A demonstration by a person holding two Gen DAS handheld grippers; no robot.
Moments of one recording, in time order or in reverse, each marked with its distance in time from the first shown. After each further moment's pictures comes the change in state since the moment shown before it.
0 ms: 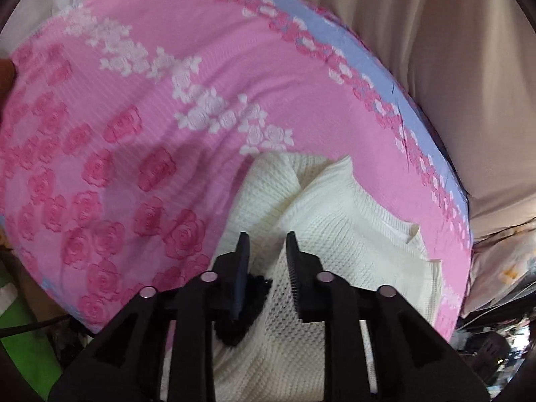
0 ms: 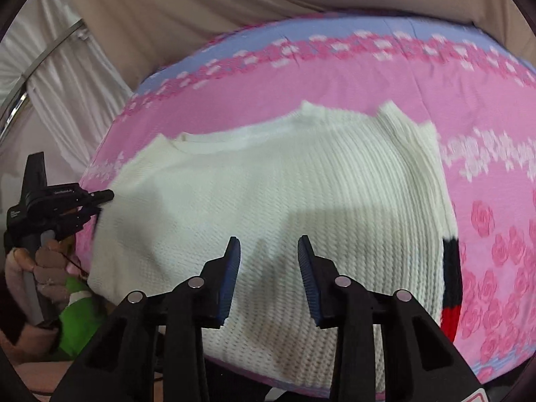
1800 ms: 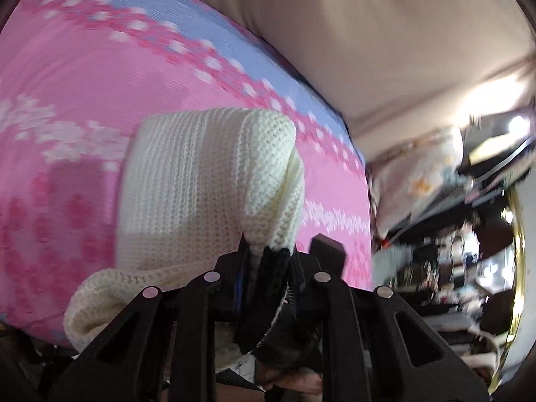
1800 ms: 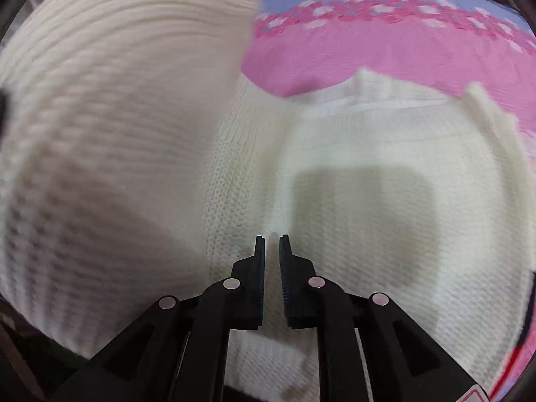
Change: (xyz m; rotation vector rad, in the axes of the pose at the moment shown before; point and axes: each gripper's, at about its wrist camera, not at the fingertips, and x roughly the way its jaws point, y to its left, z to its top) left arm -0.027 -0.198 -0.074 0.294 0.219 -0.471; right arm 0.036 -0.008 0.007 0.109 0.078 0.083
